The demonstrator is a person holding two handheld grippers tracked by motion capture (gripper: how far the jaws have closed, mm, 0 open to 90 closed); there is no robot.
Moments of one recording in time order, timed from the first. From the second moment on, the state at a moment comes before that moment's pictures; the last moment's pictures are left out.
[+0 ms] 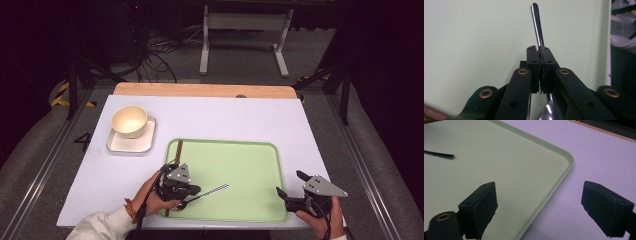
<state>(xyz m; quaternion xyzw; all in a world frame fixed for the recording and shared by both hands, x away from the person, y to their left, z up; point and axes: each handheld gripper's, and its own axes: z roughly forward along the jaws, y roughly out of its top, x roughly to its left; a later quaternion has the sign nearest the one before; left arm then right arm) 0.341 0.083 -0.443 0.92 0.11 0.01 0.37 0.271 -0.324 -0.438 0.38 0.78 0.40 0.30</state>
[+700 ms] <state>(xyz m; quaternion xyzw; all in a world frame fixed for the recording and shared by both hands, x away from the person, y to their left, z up) 0.359 0.029 -0.448 0.94 0.01 -0.03 0.34 0.264 -0.325 -0.442 0.39 0.78 0.39 0.29</state>
